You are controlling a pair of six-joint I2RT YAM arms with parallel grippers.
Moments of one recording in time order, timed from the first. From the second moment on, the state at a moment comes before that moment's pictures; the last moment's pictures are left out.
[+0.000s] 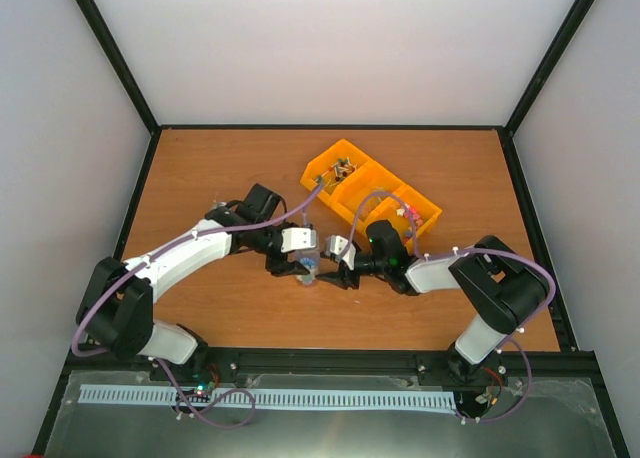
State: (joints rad) left arm -0.57 1.42 0.94 -0.62 0.58 0.83; right arm 0.68 1.64 0.52 0.59 -0.70 -0.41
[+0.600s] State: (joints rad) left arm -0.58 1.37 0.83 -0.34 0.54 0.37; right arm 0.68 1.63 0.49 0.73 -0.61 -0.31
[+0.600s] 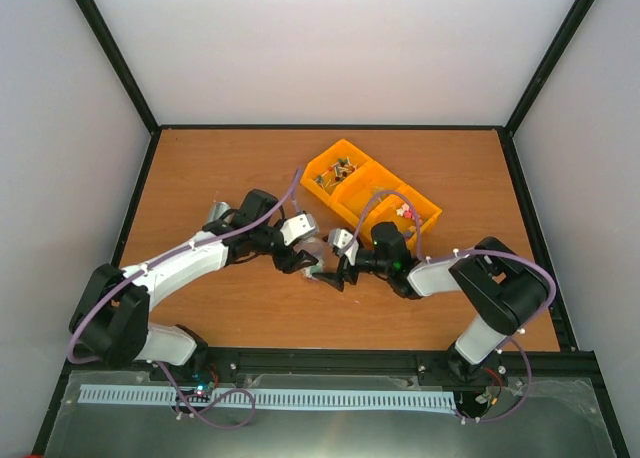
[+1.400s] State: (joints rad) left arm -0.60 1.34 0.79 -0.32 0.54 0.43; right arm 0.72 1.94 0.46 1.08 -0.59 -0.25
